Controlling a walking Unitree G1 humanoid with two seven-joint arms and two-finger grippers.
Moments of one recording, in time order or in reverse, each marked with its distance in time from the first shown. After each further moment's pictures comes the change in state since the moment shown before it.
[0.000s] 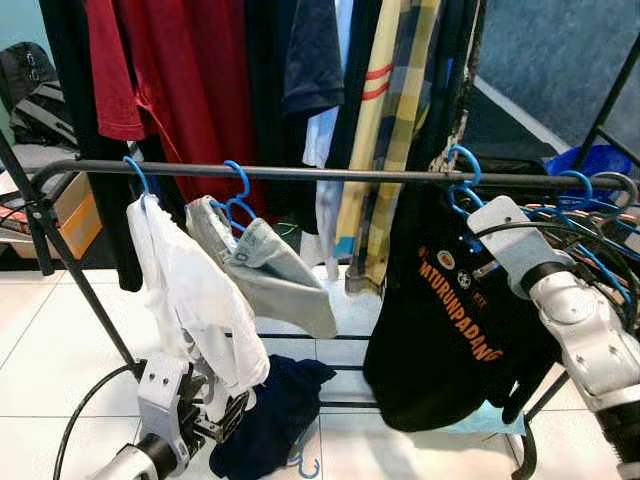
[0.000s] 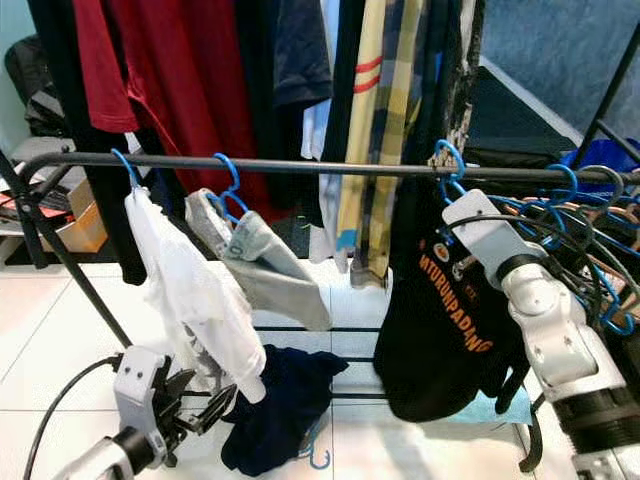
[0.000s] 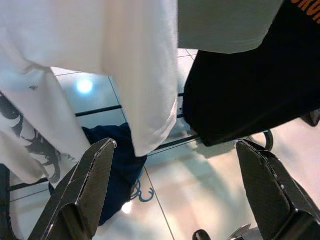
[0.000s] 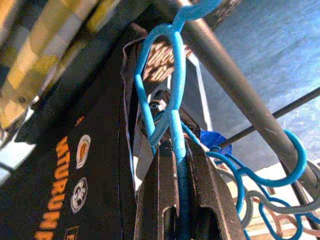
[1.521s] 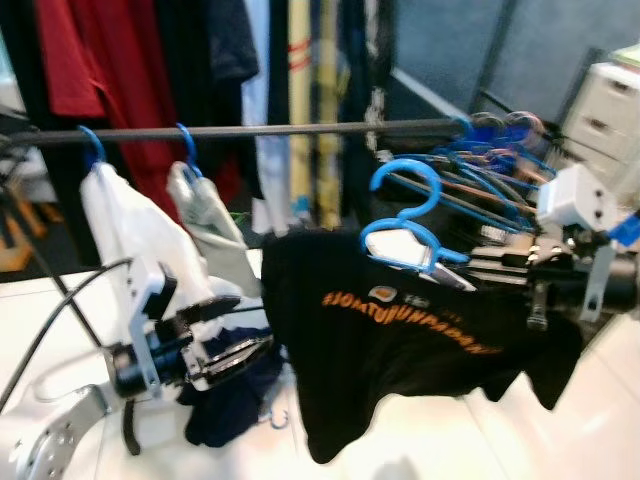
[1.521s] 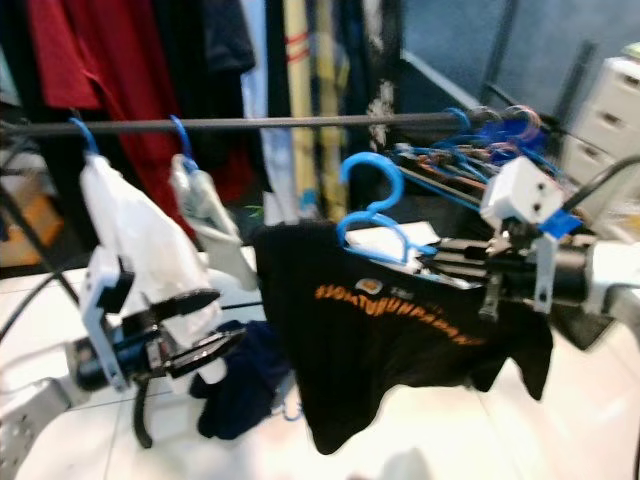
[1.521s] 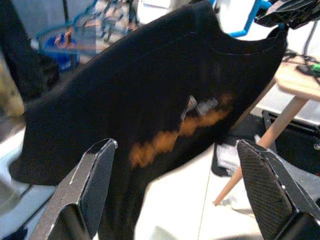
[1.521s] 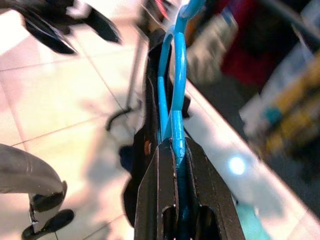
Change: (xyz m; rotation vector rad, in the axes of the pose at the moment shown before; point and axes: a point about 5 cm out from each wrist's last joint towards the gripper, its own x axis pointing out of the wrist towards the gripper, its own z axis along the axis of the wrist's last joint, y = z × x) left arm 0.001 -0.014 0.147 0.141 -0.255 -0.608; right arm -0.084 -0.038 0.081 0.253 -0.442 1.056
